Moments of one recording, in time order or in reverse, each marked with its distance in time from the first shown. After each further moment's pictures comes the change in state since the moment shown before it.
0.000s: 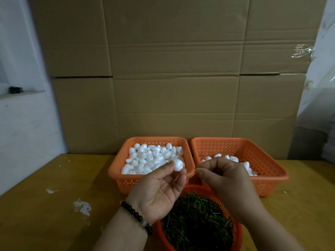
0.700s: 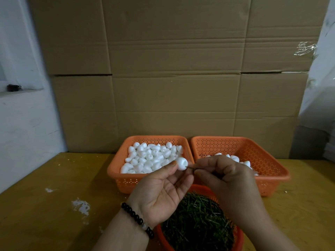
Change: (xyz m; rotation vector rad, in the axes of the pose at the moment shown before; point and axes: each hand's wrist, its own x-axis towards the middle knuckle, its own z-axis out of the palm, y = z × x) left_hand -0.002 -0.006 0.003 -0.006 -0.069 -0.011; right_hand -0.010 -0.007 0.005 -0.194 0.073 -0.225
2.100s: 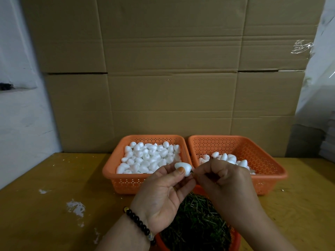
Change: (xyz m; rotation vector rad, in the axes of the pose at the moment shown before) left_hand 0.003 -0.016 0.003 0.174 0.024 0.125; right_hand -0.002 0.007 -0.003 -0.273 0.001 -0.110
